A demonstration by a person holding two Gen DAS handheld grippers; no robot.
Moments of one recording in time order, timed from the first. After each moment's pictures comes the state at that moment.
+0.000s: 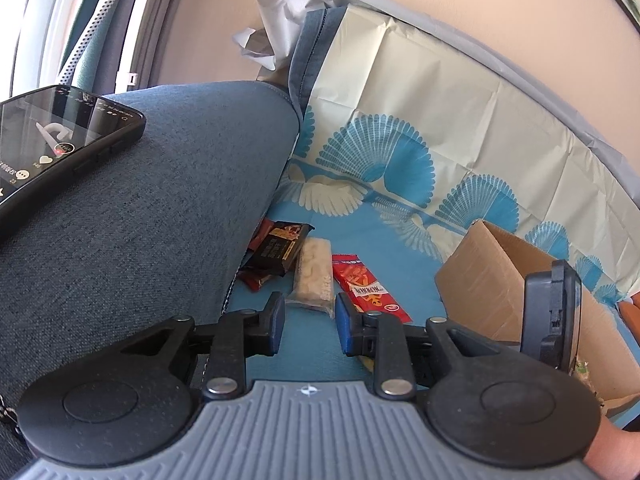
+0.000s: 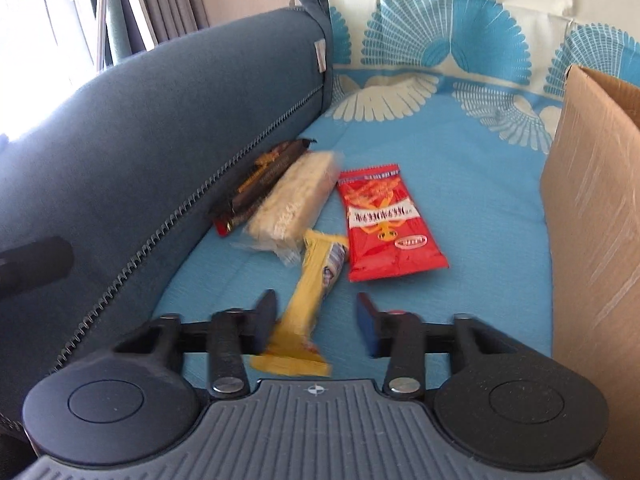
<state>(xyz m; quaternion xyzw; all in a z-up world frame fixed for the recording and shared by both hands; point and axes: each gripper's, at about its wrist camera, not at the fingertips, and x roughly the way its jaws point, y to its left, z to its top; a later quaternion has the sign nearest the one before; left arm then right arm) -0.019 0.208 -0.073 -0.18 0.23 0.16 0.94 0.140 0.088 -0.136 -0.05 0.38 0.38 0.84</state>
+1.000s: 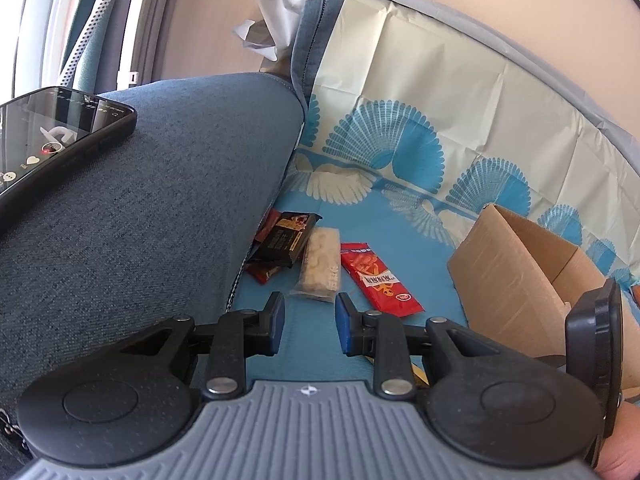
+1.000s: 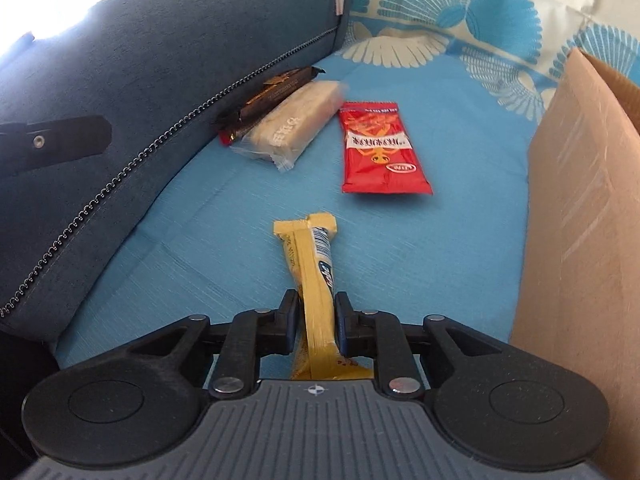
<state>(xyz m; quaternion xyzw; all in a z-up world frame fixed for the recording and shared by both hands) -0.011 0.203 -0.075 -0.16 0.25 0.17 0.94 0.113 0.069 -0.139 -0.14 0.42 0.39 0.81</state>
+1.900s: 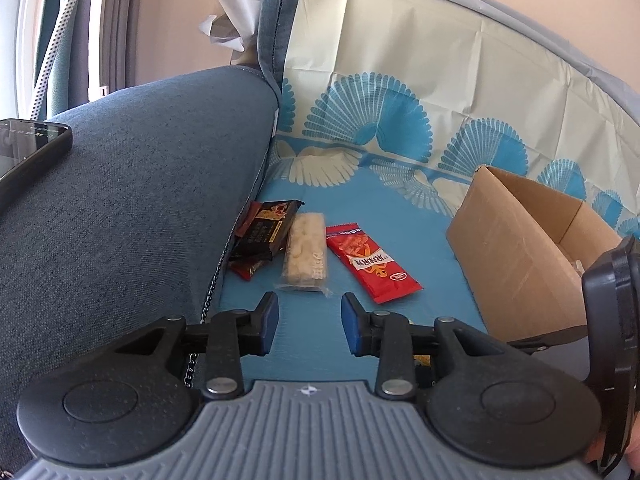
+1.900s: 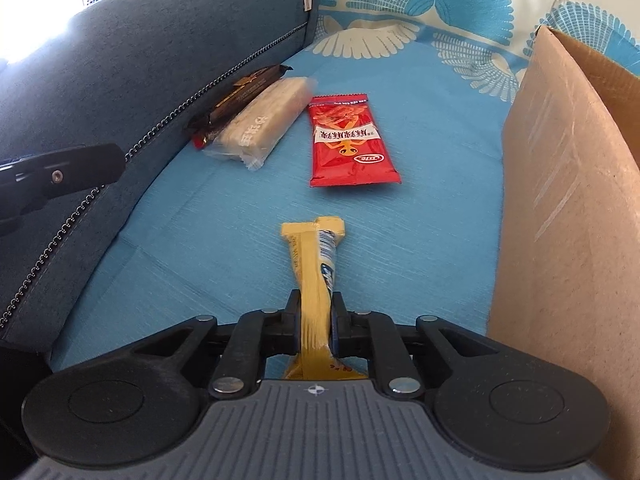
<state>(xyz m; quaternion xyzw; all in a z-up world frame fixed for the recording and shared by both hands) 0.018 0.184 -0.080 -0.10 0.29 0.16 0.94 0.122 0.056 -0.139 -0.12 0.44 0.35 0.82</state>
